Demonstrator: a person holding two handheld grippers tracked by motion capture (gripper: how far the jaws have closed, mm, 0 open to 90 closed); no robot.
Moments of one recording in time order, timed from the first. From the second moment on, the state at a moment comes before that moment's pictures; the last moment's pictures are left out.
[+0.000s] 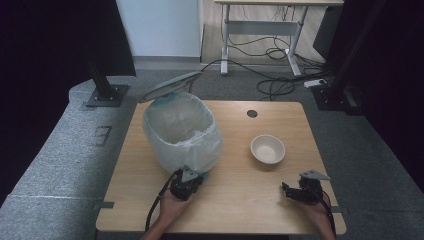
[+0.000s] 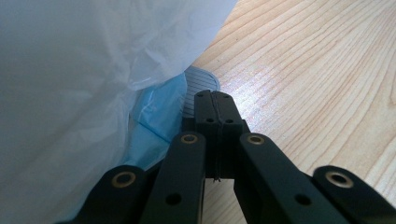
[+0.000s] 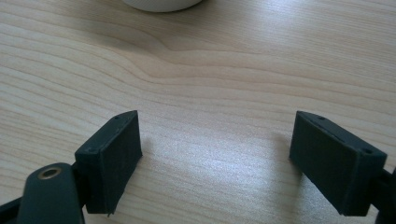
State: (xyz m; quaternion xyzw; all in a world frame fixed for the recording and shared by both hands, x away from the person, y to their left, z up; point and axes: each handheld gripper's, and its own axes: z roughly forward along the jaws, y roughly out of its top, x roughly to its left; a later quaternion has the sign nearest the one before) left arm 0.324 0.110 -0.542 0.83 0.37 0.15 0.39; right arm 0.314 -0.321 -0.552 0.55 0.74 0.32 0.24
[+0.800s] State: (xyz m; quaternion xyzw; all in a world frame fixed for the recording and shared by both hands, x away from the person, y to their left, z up) left arm 0.324 0.111 -0.542 0.83 0.37 0.15 0.39; right arm 0.314 -0.323 -0.551 0.55 0.73 0.32 0.24
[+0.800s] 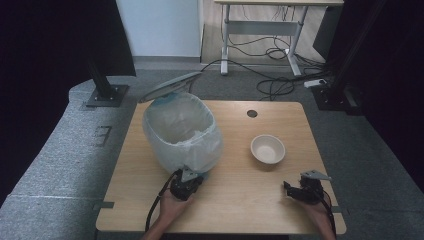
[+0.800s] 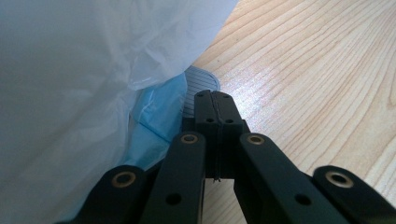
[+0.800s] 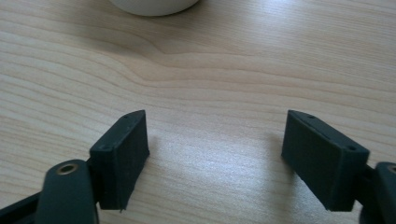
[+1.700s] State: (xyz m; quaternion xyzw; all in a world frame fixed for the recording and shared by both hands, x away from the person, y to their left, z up) left arm 0.325 0.111 -0.542 0.83 0.37 0.15 0.39; right arm 0.345 -0.321 -0.507 0.57 0.69 0.38 0.24
